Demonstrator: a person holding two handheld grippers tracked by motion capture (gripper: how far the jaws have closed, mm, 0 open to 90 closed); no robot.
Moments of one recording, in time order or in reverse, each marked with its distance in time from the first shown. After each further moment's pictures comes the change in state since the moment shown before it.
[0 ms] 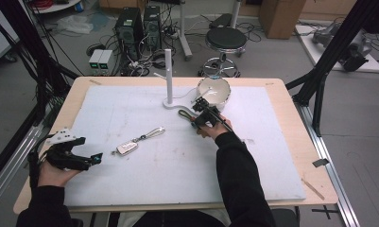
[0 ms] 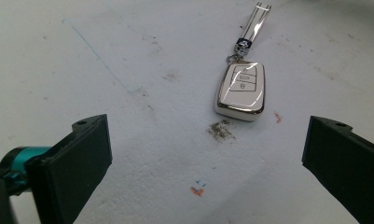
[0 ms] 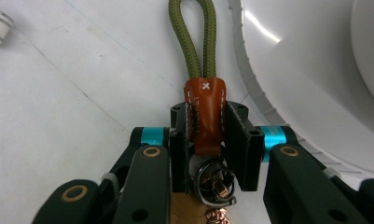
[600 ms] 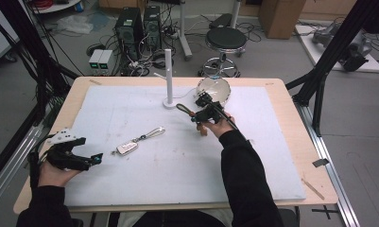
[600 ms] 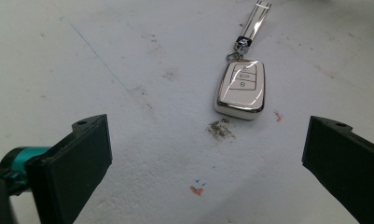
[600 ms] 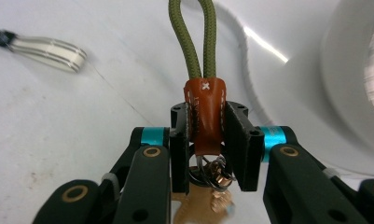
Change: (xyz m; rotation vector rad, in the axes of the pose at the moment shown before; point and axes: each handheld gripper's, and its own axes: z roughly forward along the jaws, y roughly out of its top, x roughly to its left) left arm 0.000 0.000 0.001 0.002 0.002 -0.003; right arm 0.002 0.006 -0.042 -0.101 0.055 -0.014
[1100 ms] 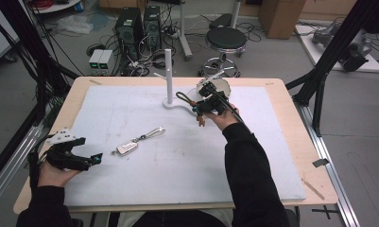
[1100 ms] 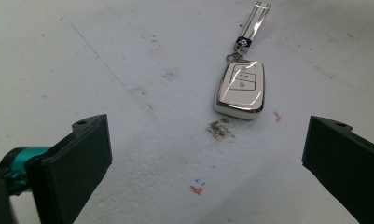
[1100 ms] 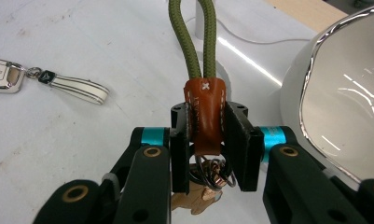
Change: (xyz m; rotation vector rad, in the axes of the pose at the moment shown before) left arm 0.000 0.000 -0.001 0.000 -0.001 0.001; right arm 0.000 0.020 -0.038 -0.076 -0.008 -0.033
